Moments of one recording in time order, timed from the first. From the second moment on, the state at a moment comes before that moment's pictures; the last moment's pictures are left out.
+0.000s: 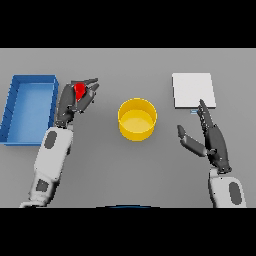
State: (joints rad) left arm -0.51 0.01 0.05 -1.03 -0.18 0.12 -0.19; right arm 0.05 -0.09 0.06 -1.64 0.13 0.02 -0.07
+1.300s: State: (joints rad) left arm -0.89 0.31 -0.60 -1.02 -0.73 -0.22 0.14; right arm 0.05 -0.07 0.06 -1.65 0.12 0.02 -0.04
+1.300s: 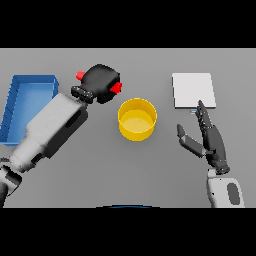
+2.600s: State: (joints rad) left arm -1.30 0.23 -1.20 -0.81 -1.03 -0.47 0.04; right arm 0.03 -0.07 0.04 -1.63 0.10 0.01 -0.02
